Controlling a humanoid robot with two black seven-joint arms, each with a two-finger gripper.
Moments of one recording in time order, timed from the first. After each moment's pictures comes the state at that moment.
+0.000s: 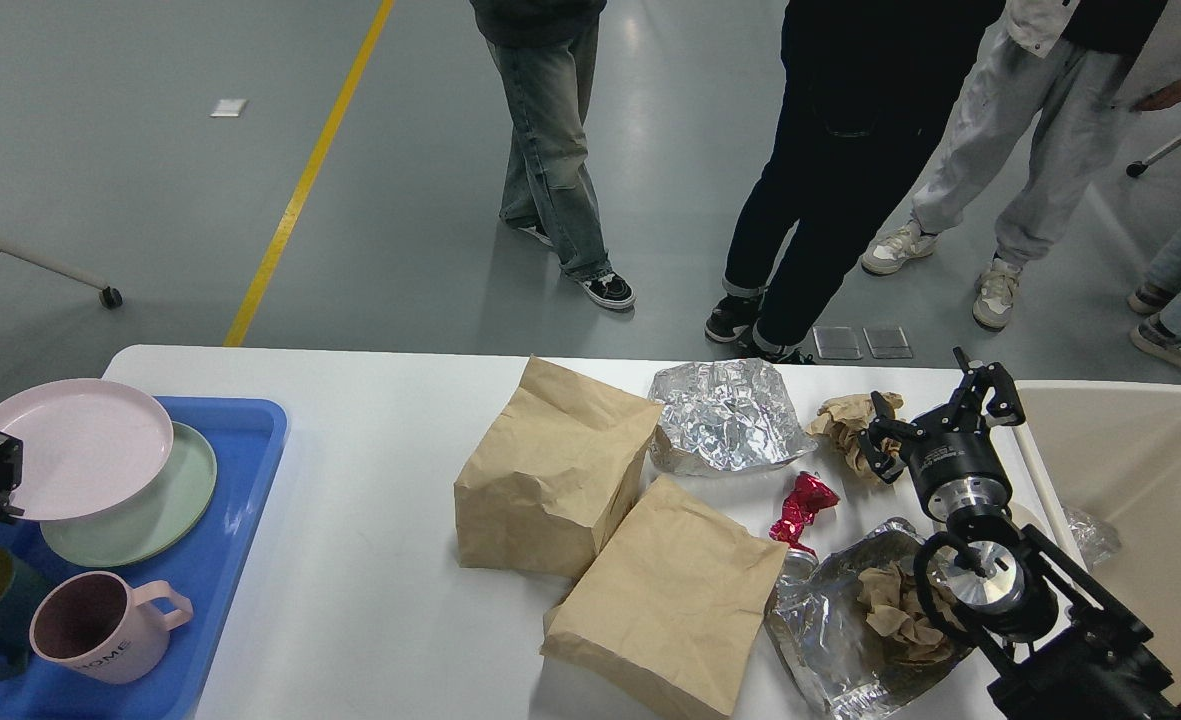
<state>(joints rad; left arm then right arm) -1.20 0.70 1.07 -0.58 -0.59 -0.40 0.31 0.31 -0.18 1.13 0.88 -0.19 0.06 0.35</state>
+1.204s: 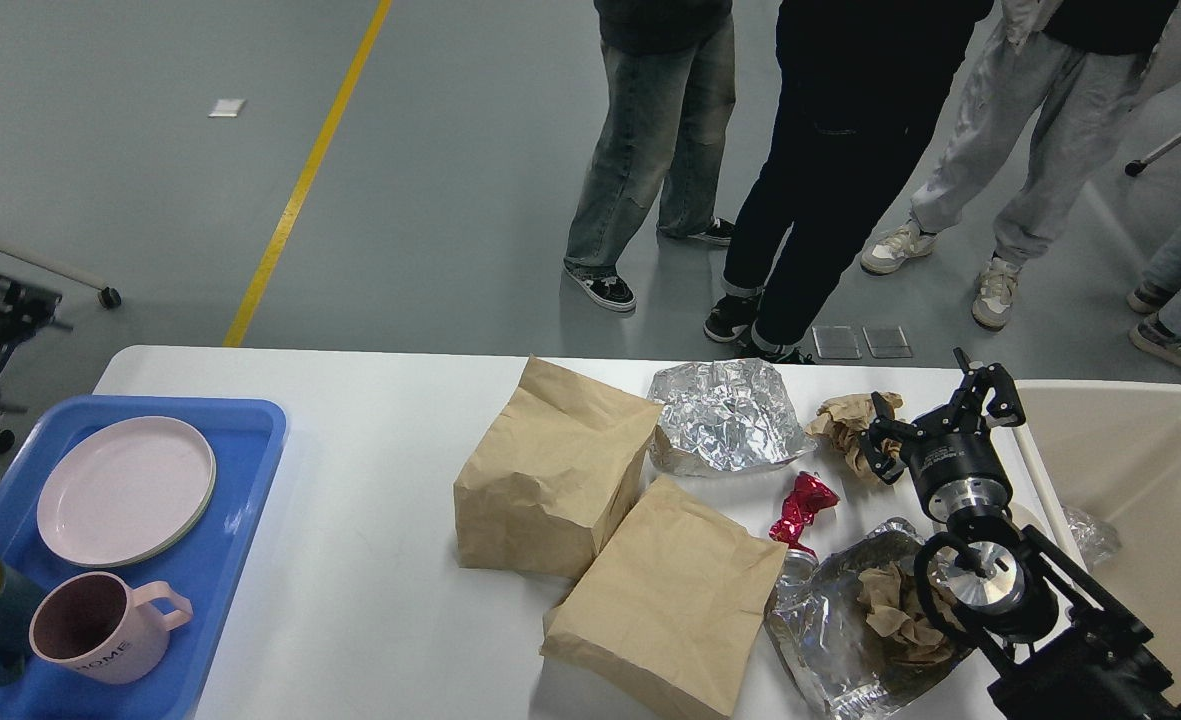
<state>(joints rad) -1.39 0.70 1.00 -0.58 -0.57 -0.41 0.31 0.31 -0.18 1.13 0.88 -0.19 0.06 0.35</state>
